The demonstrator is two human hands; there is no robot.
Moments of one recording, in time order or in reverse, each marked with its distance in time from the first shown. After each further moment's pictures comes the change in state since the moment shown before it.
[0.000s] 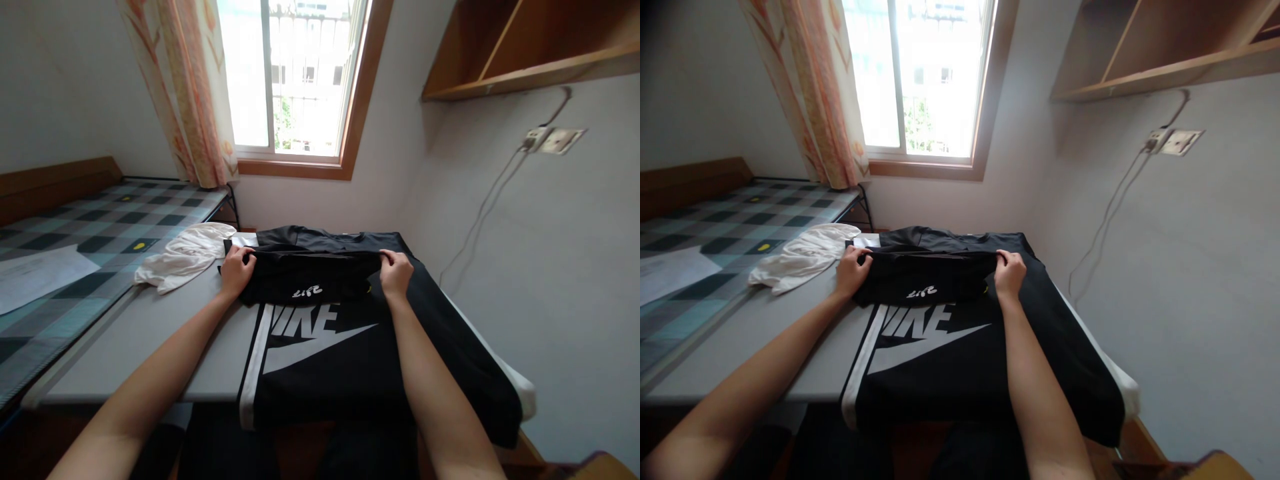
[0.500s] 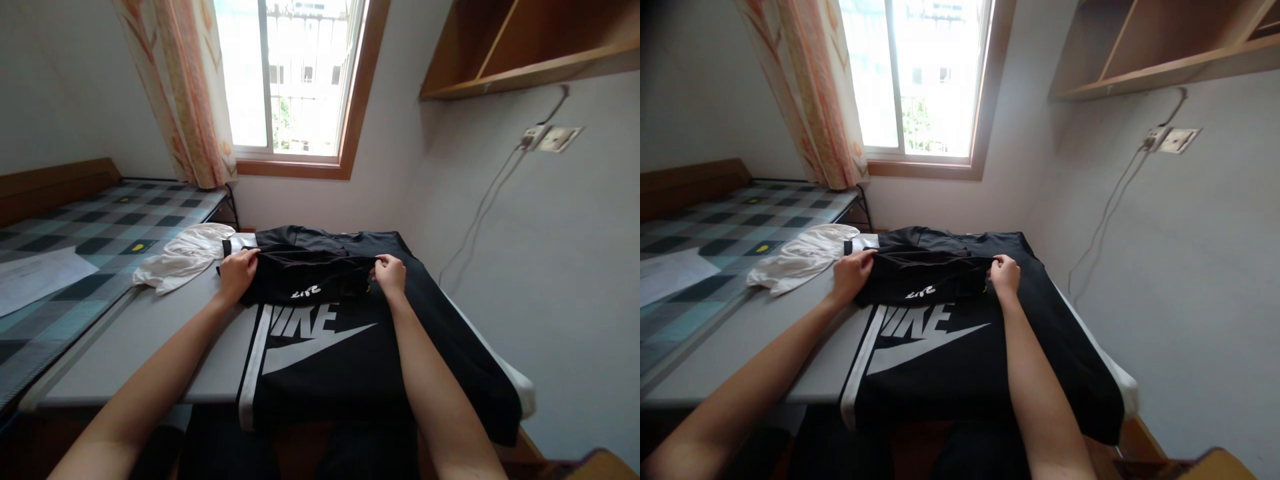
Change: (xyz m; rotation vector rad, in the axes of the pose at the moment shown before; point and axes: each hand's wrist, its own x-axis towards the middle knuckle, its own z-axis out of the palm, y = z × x) left_hand -0.005 0.012 -0.010 0.183 -0.044 0.135; right_hand -0.003 -0.007 0.000 0.048 -0.229 0.317
